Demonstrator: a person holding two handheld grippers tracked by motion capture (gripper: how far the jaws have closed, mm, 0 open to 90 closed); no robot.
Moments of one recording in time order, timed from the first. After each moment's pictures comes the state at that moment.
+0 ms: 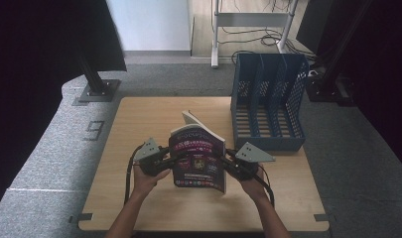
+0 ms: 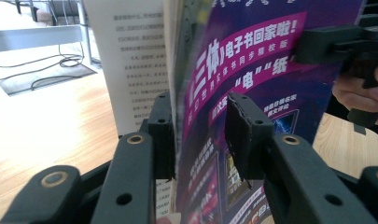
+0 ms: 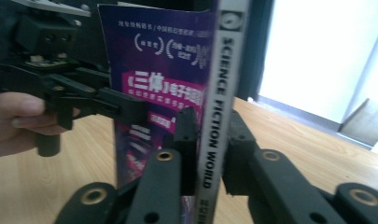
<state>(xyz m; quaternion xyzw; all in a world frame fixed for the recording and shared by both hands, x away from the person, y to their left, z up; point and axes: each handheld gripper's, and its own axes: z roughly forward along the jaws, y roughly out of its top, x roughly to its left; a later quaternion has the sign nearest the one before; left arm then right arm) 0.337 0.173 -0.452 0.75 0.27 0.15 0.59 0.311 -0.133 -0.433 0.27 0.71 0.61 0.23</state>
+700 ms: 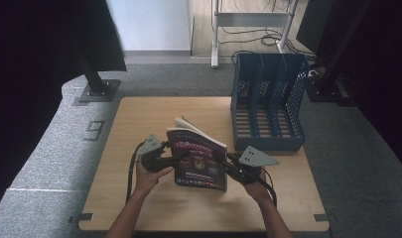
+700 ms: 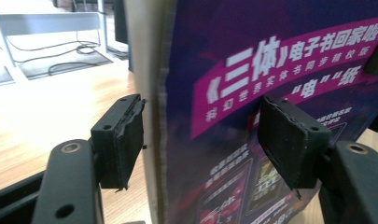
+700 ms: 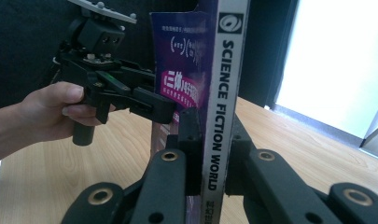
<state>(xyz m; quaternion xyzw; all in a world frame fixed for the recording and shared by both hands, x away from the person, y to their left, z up) 0.348 0.165 -0.453 0.75 0.31 0.15 0.57 0.304 -0.141 -0.435 0.22 0.72 0.62 0.21</state>
